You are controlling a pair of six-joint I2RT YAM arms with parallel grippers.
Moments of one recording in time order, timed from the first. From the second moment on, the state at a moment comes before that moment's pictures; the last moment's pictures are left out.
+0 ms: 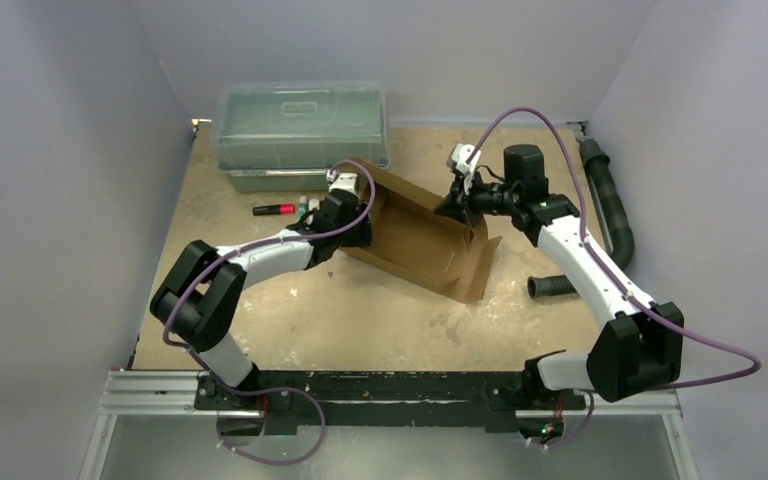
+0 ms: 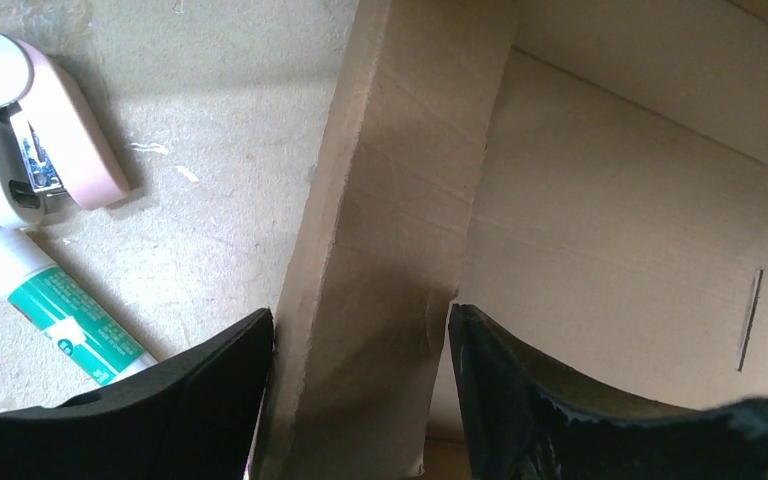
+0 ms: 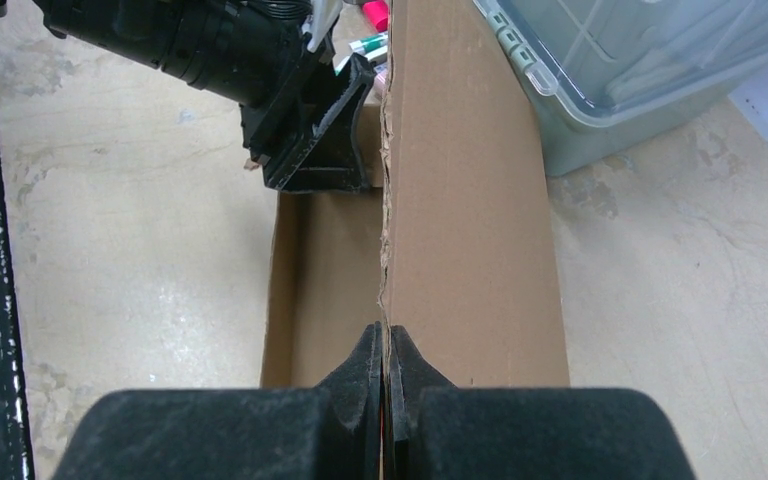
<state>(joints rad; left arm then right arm) -0.60 1.65 0.93 0.02 -0.24 -0.47 0.28 1.34 1.12 -0.36 -0.78 -0.45</state>
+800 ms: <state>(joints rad) -0.51 1.61 0.86 0.15 0.03 -0.45 0.27 1.35 1.12 -0.41 -0.84 -0.52</state>
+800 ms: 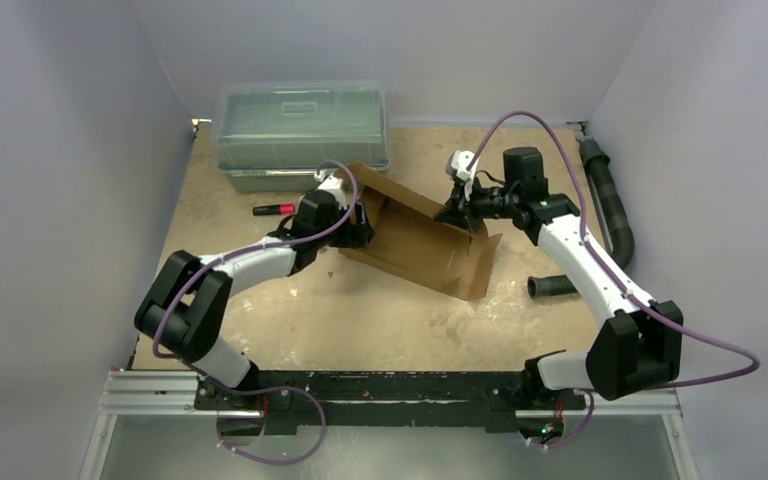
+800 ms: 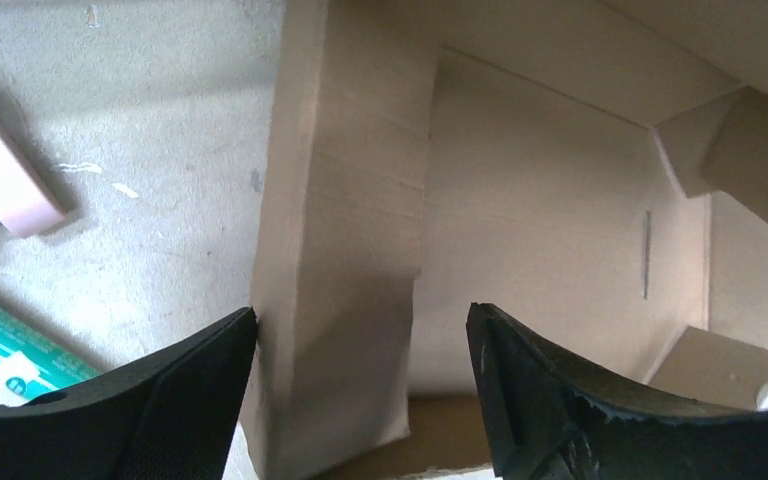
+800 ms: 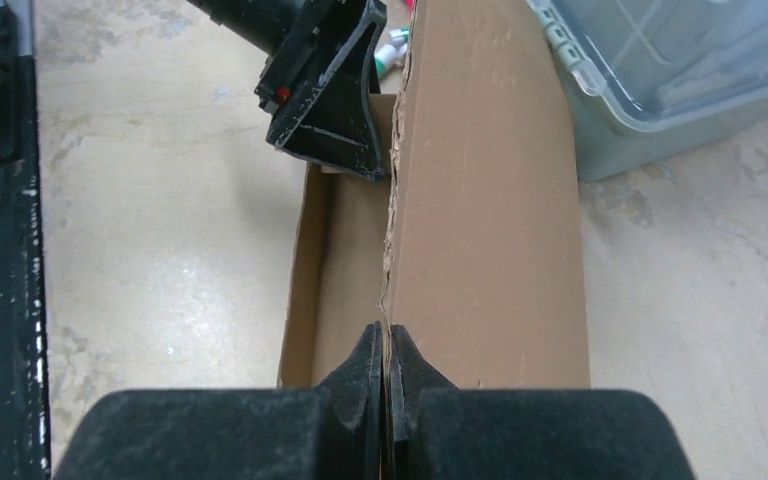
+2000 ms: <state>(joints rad) -0.52 1.32 0.51 0.30 0.01 -0.52 0.28 1.24 1.08 -0.51 -0.86 -0.53</state>
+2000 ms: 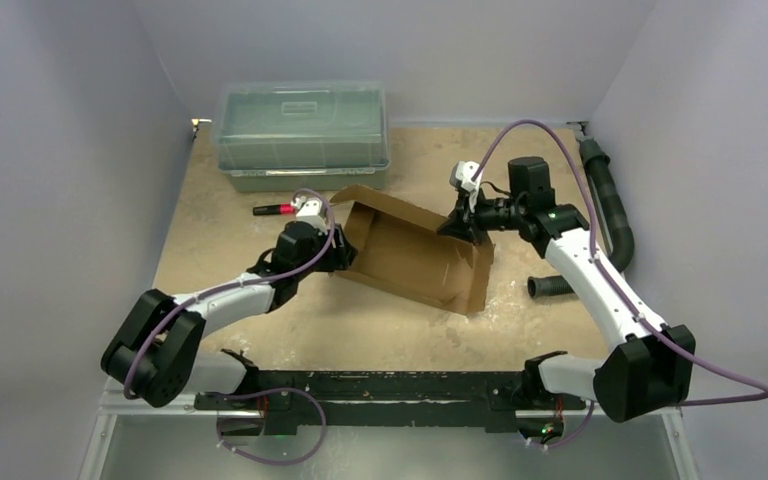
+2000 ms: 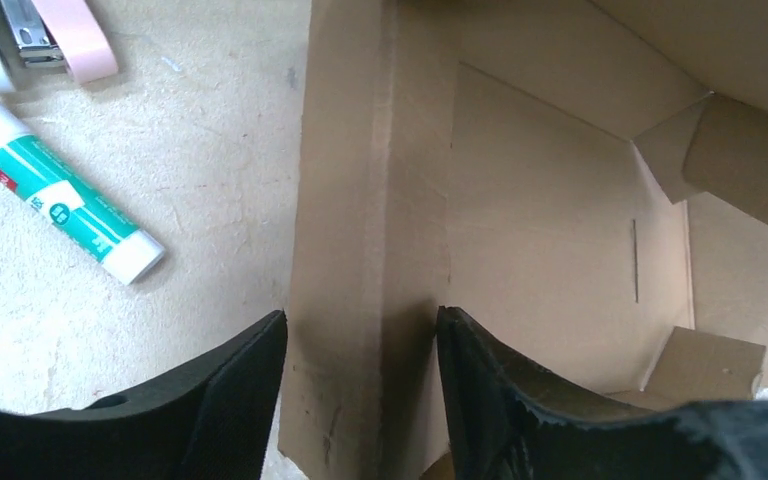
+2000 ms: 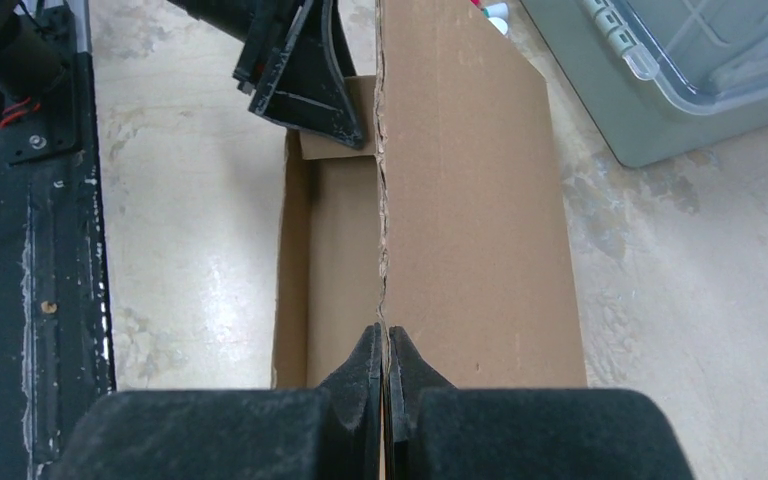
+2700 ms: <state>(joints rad) -0.56 1.36 0.49 0.21 -0.06 -0.49 0.28 1.34 1.25 -0.49 -0.61 -0.42</state>
